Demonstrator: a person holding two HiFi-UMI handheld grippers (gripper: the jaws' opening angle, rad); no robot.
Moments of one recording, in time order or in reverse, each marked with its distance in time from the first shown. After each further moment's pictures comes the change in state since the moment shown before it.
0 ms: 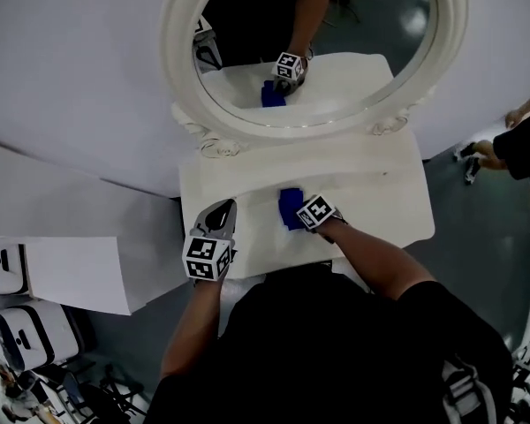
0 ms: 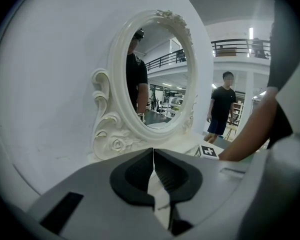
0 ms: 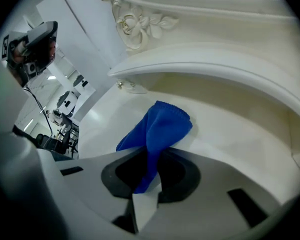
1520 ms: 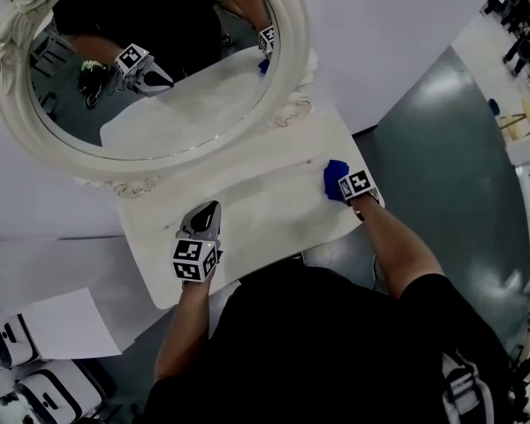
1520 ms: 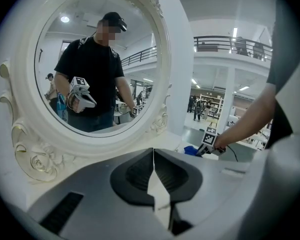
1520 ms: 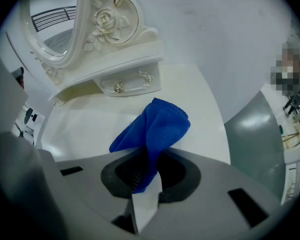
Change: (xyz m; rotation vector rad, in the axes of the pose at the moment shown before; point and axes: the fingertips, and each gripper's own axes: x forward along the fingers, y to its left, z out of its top) left arm 0.130 -0.163 0.031 0.104 0.058 -0.215; right arm -0.219 -0.288 -0.242 0.508 -0.055 -0.401
